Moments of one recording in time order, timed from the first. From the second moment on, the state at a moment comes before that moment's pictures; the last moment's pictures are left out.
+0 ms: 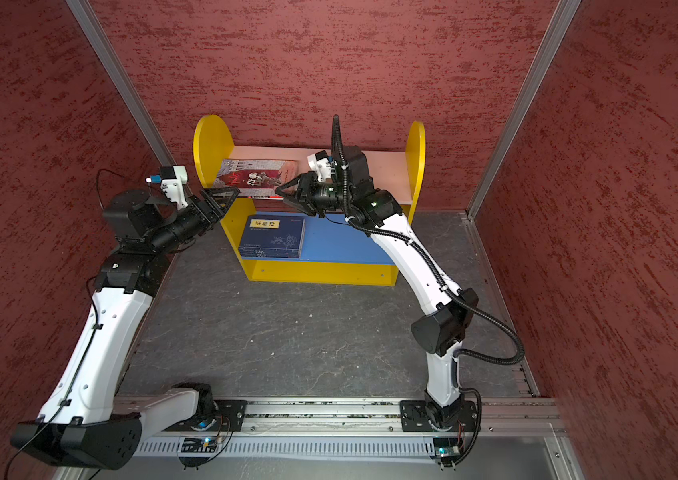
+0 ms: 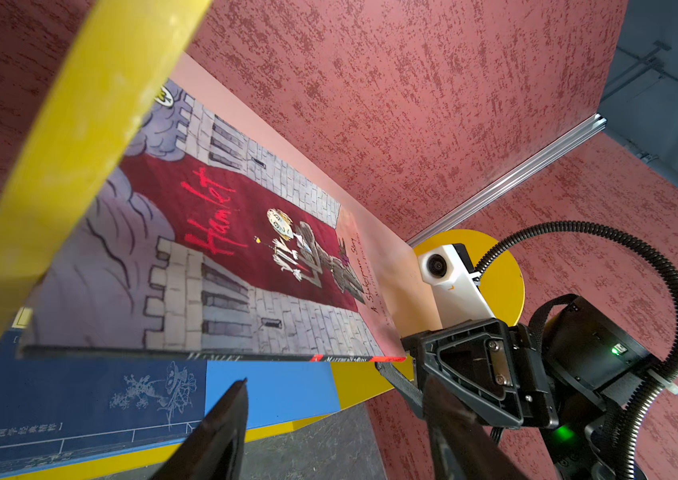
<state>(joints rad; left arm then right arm) -0.04 1.17 1.40 -0.33 0.52 -0.80 0.57 1.93 2.25 -0.55 -0.70 1.09</state>
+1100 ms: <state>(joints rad) -0.08 1.22 1.39 -0.30 0.52 -0.82 0.57 1.91 2.25 -0.66 -0.68 1.05</state>
